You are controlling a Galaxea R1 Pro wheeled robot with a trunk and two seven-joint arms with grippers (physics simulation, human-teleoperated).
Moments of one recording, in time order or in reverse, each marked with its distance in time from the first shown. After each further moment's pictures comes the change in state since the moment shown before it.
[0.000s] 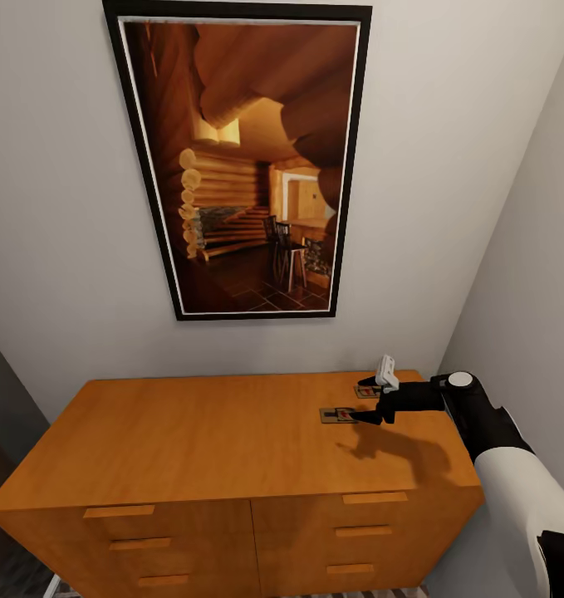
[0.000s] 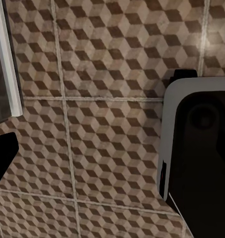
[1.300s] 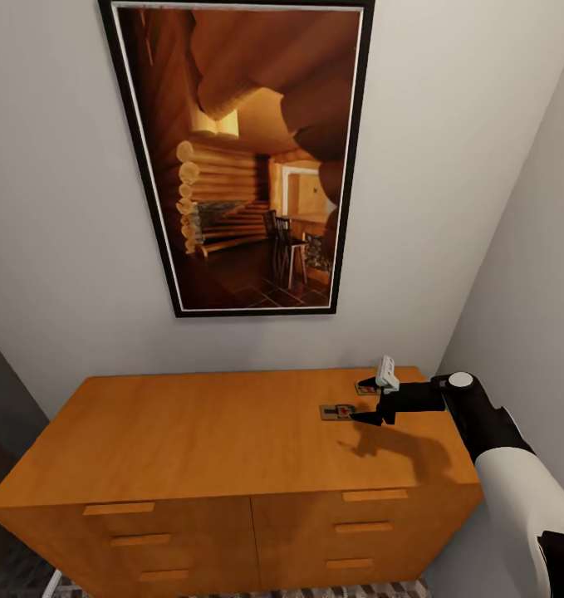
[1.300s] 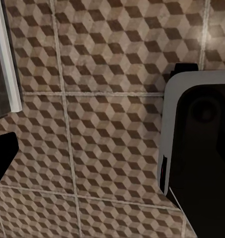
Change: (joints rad) left arm 0.002 0.000 0.000 0.000 0.000 0.000 0.000; right arm 0.001 -0.002 0.000 0.000 0.001 -0.005 0.008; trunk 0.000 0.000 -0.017
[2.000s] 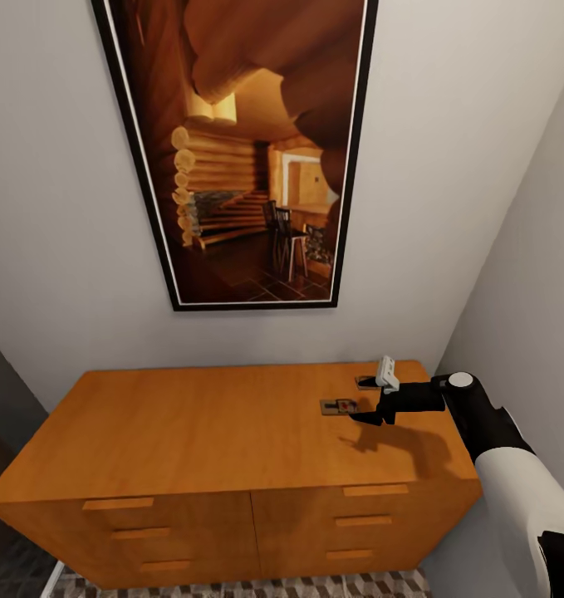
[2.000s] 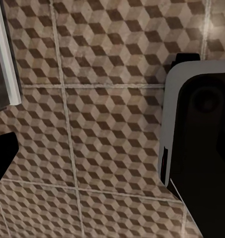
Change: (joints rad) left arm 0.000 0.000 0.000 0.000 0.000 0.000 0.000; right arm 0.000 0.000 0.000 0.000 0.000 0.000 0.000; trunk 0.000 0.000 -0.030
